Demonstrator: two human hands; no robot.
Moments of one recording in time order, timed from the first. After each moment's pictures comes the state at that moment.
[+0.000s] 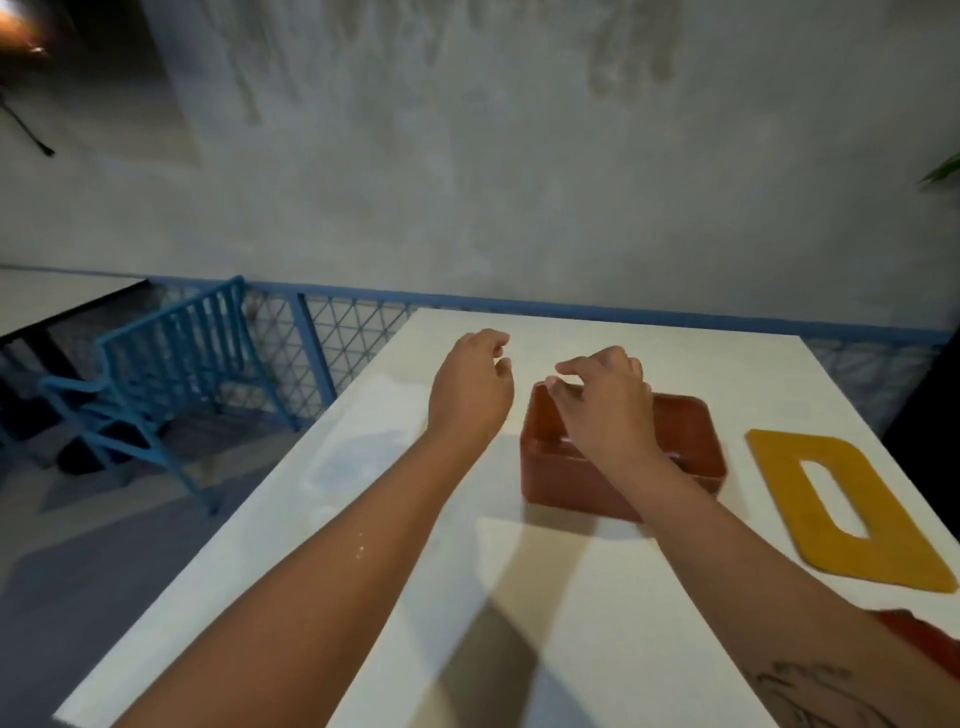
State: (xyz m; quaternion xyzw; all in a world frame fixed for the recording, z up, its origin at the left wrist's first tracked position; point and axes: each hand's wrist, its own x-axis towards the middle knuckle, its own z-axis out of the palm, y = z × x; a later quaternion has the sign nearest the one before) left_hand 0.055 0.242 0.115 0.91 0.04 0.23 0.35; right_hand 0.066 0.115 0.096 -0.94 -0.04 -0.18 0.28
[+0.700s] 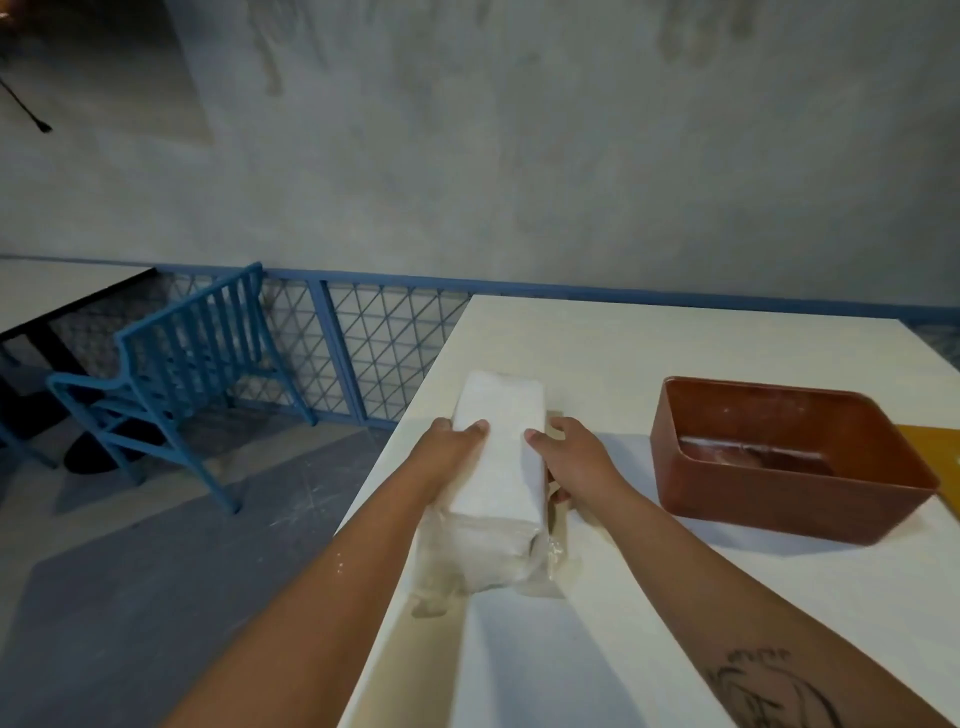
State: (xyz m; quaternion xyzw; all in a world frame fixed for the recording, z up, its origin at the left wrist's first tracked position) left_hand 0.080 0.440 0.034 0.85 0.20 -0.10 0.48; right_hand 0.100 0.282 0.009 -0.85 0.07 0.15 0.50
